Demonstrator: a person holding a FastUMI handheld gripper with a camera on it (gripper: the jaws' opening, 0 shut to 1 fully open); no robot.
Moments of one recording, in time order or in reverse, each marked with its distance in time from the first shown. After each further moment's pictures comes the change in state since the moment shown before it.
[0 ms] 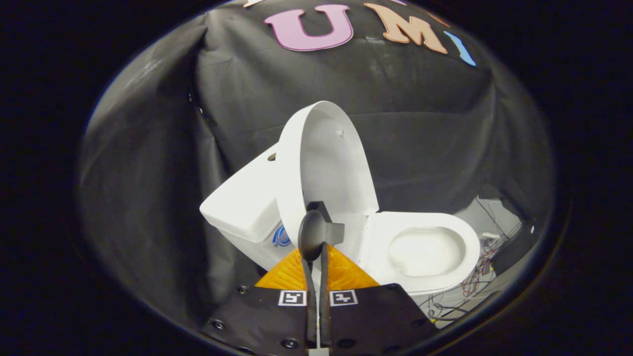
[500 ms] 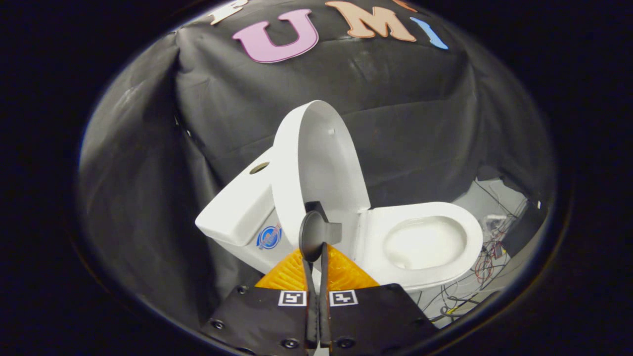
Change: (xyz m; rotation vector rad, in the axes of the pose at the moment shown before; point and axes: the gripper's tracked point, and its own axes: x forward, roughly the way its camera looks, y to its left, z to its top) arm -0.011 -0.031 0.001 0.152 -0.023 0.013
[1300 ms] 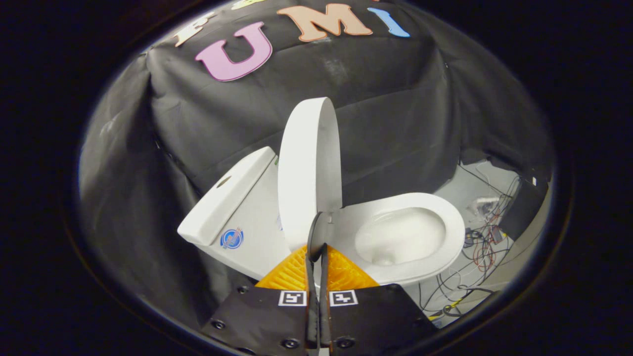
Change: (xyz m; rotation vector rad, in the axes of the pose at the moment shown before) arm -0.026 -0.085 -0.004 0.134 -0.025 -0.047
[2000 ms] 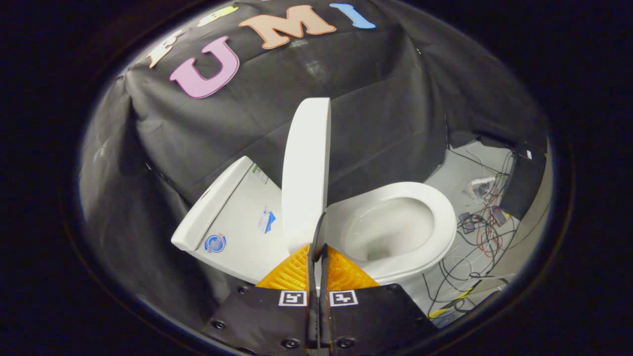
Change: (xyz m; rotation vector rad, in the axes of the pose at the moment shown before) arm -0.007 -0.052 -0.006 0.127 -0.022 -0.011
